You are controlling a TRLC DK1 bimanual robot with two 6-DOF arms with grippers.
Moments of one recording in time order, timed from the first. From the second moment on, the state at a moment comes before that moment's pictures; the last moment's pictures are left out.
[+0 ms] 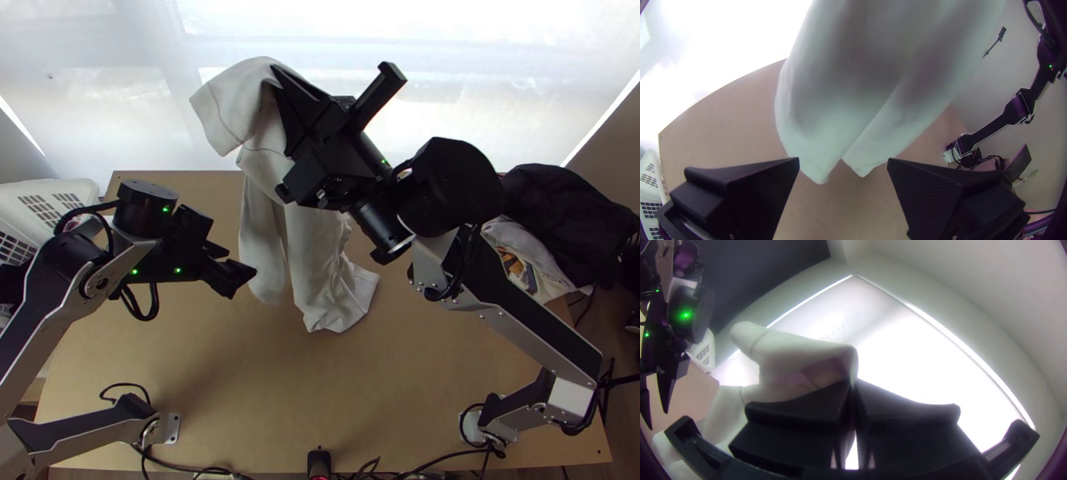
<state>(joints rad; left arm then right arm) -0.52 1.25 1.58 -1.13 0.26 -0.06 1.05 1.68 2.10 0.02 0.31 -1.10</state>
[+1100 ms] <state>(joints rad) -0.50 1.36 1.53 -1.02 0.38 0.00 1.05 1.63 2.08 0.01 0.34 -1.10</state>
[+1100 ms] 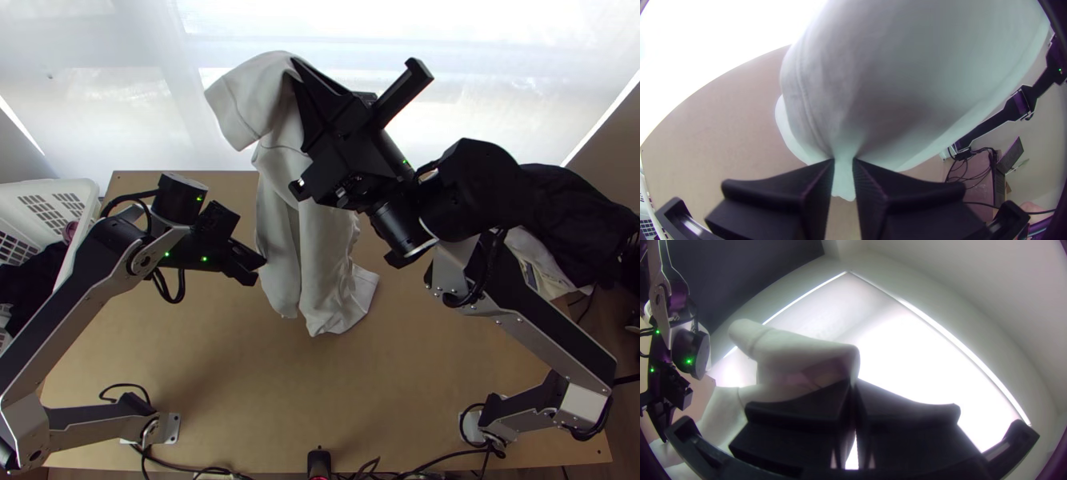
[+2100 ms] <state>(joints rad) -0.45 1.43 1.48 -1.01 0.63 -0.05 1.06 1.63 2.07 0.01 0.35 -1.10</state>
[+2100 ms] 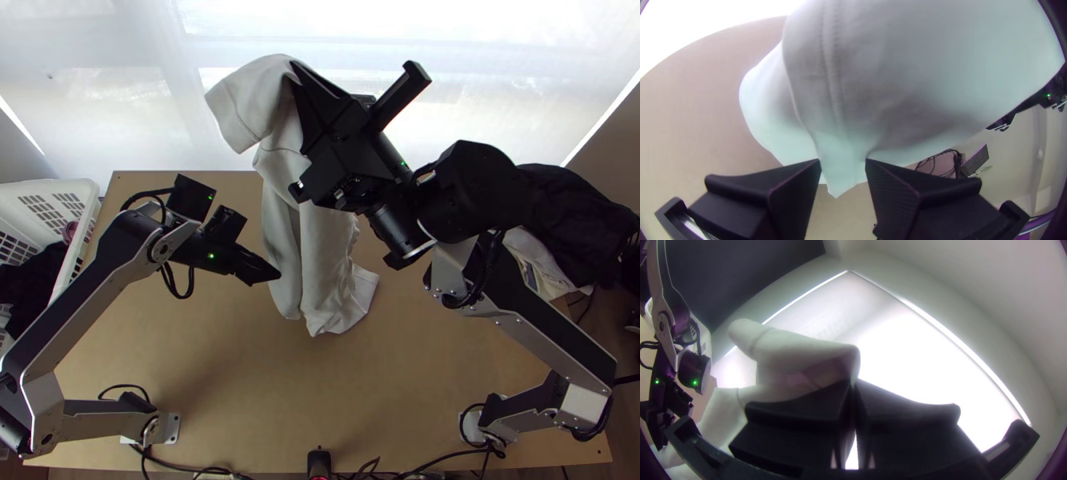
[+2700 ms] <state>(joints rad) -0.39 1.40 1.48 -1.01 0.72 -0.09 1.06 1.62 2.05 0.01 0.37 -1.10</state>
